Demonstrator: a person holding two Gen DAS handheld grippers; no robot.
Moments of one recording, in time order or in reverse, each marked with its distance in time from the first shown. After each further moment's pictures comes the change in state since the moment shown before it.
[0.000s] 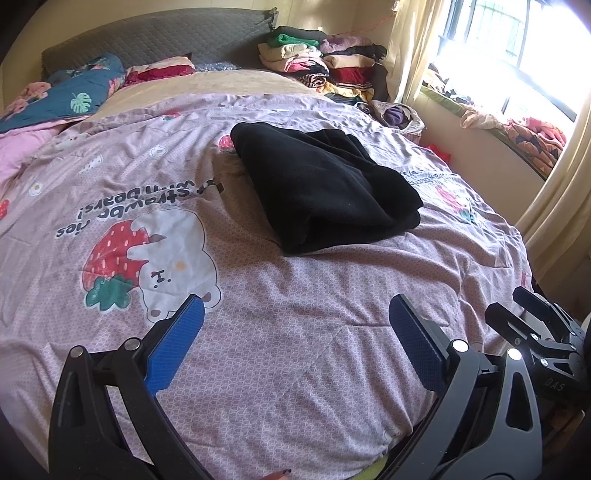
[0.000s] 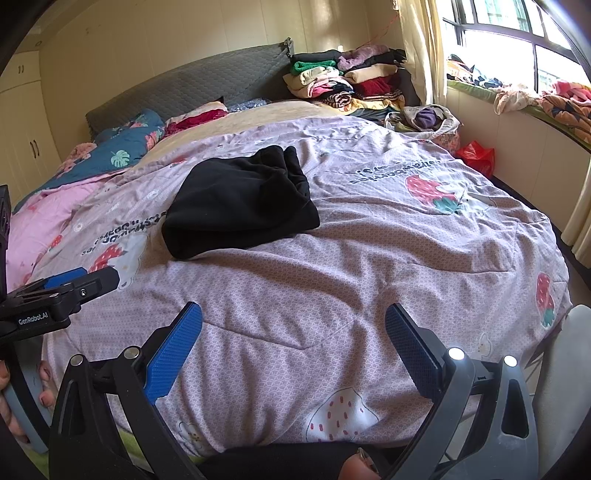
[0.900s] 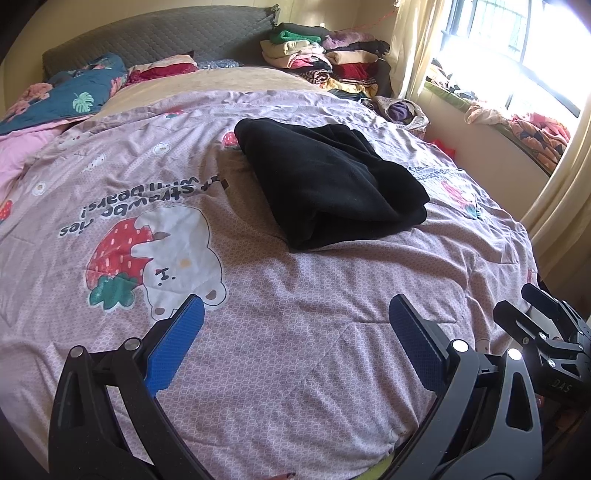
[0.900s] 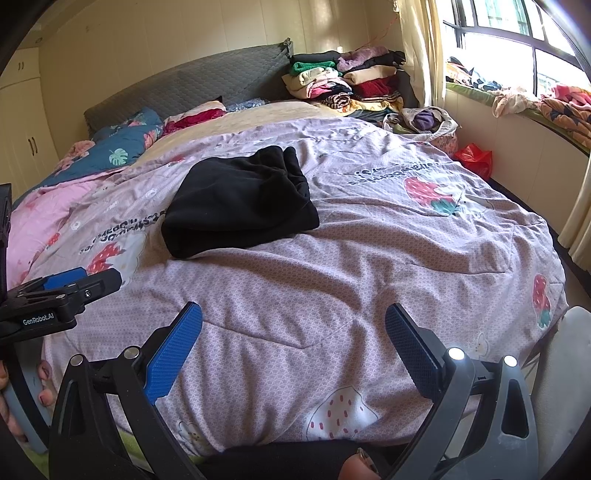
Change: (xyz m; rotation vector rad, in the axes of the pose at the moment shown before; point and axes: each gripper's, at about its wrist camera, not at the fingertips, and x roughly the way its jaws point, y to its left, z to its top) left arm 0.003 0.002 -0.002 0.001 0.012 0.023; right arm -0.002 -0.001 -0.001 -0.004 -0.001 -0.005
